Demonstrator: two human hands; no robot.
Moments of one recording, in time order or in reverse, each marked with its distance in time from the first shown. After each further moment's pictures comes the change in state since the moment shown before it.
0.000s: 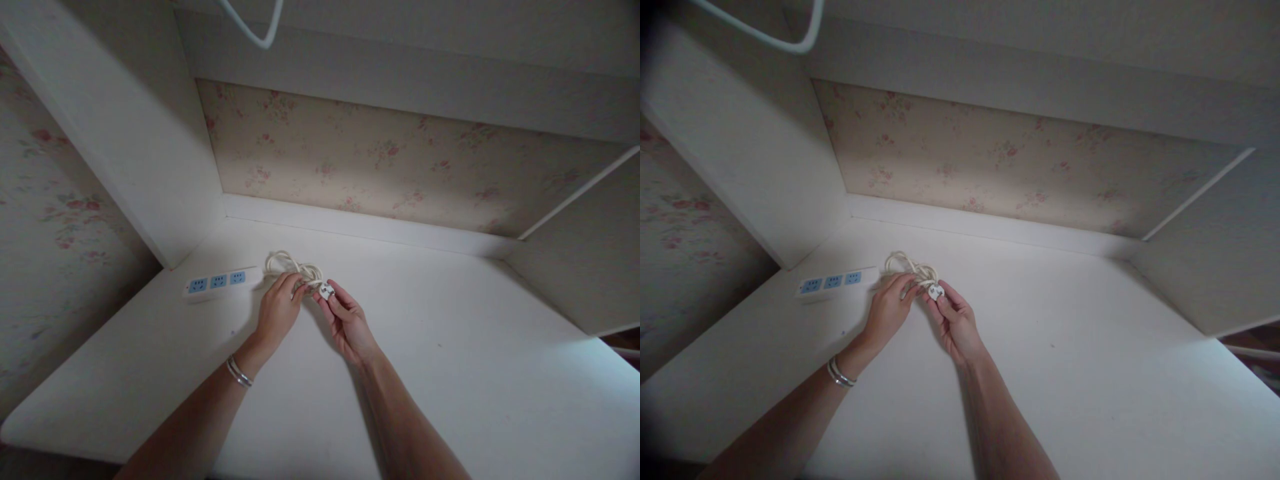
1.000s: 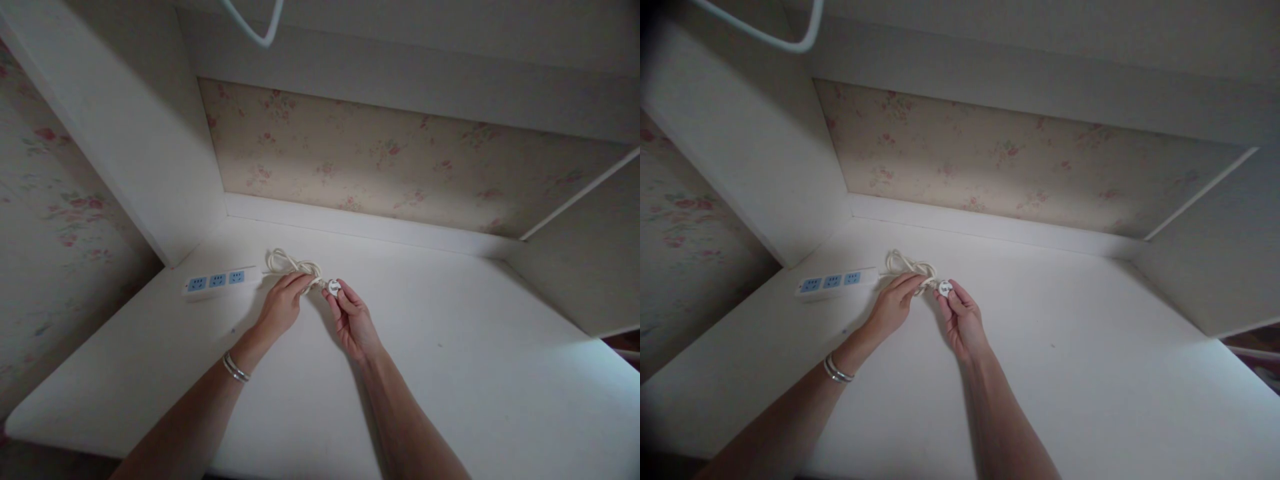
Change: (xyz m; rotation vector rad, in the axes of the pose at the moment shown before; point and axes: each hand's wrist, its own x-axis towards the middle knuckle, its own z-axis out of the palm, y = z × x) left_hand 0.003 -0.020 0.006 -0.202 -0.123 0.176; right_hand 0.009 -0.002 -0.014 0.052 0.090 -0.043
